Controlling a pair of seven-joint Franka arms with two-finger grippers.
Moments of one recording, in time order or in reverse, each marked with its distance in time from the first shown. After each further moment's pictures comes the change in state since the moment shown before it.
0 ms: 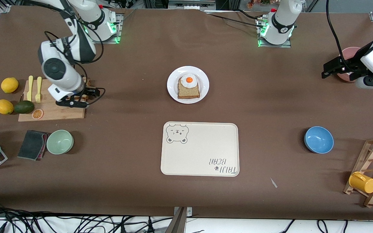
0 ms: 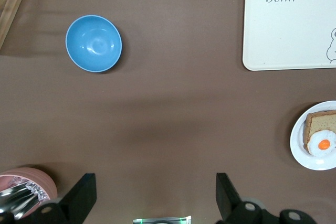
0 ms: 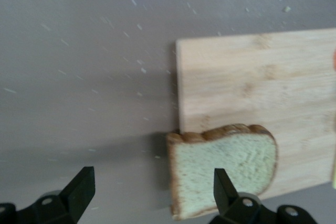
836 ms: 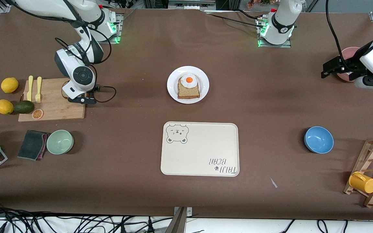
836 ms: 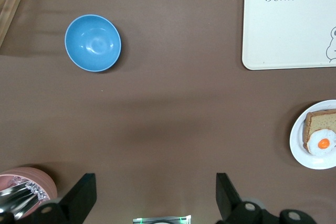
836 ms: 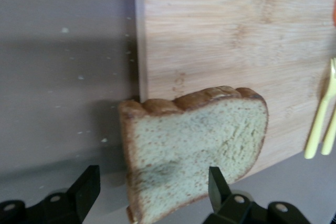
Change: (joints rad) left arm 0.000 0.000 -0.003 0.001 0.000 -0.003 -0.001; right arm -0.002 0.124 0.003 -0.034 -0.239 -0.077 0.215
